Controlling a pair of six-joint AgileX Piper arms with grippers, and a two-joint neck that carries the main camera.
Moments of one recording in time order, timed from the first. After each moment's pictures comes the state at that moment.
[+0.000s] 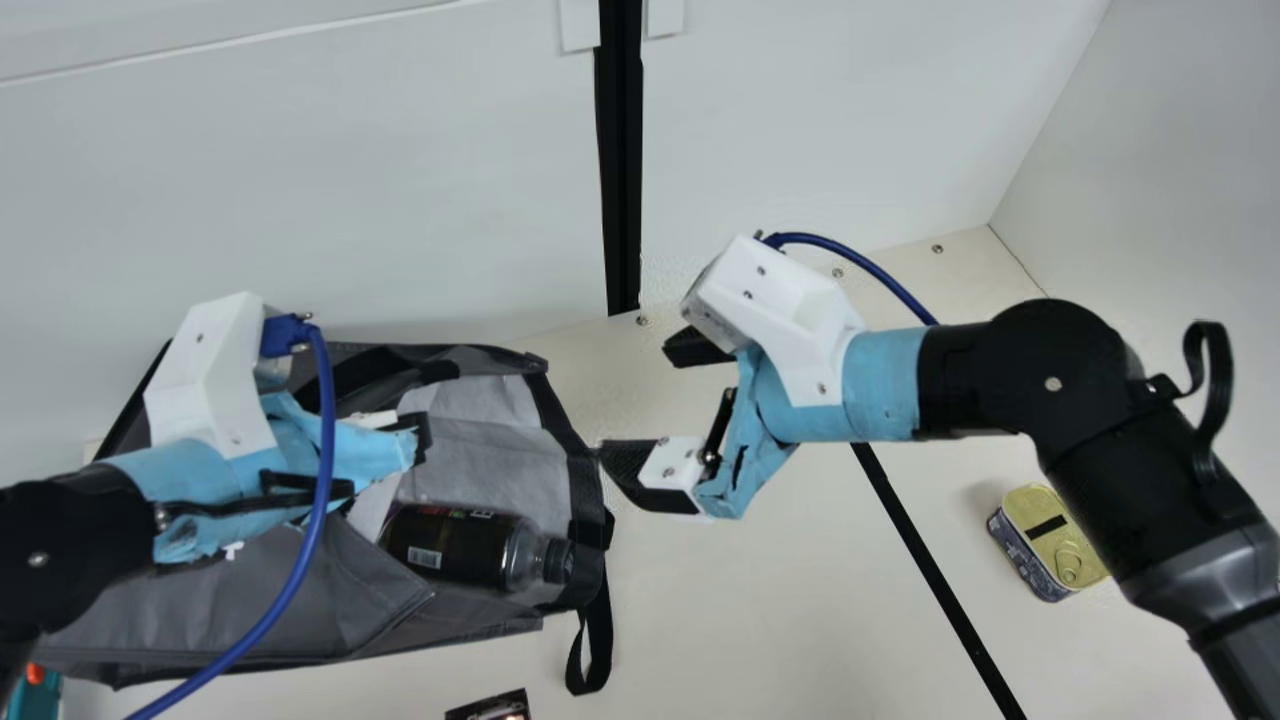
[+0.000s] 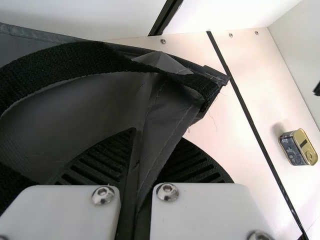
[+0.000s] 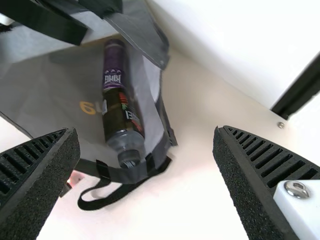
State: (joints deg) left arm -26.6 94.2 -90.6 -24.7 49.3 -1.2; right arm -1.4 76.2 -76.6 42.5 58.8 -54.6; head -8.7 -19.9
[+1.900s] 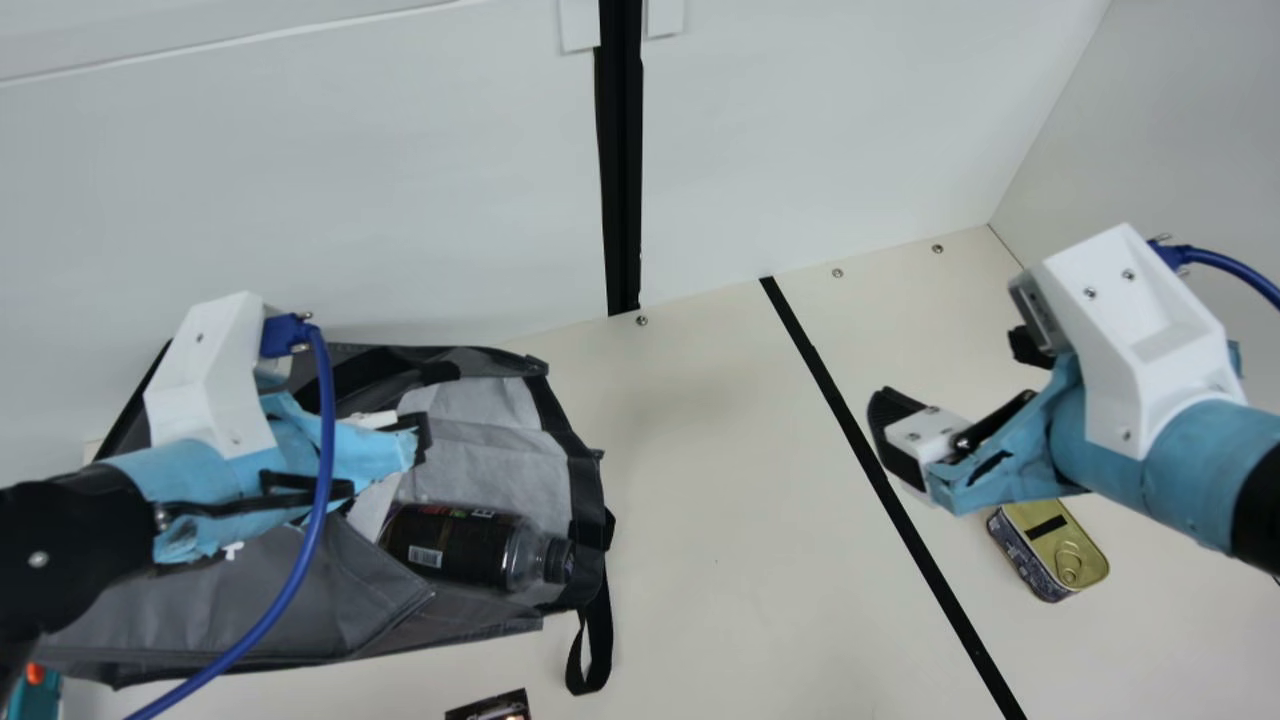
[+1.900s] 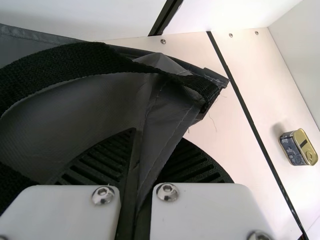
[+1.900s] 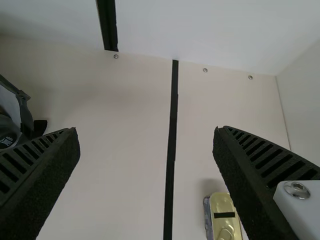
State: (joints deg) left arm -26.6 94.2 -90.6 -24.7 49.3 -1.2; right arm -19.6 57.2 -76.7 13.3 63.6 -26.5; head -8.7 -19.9
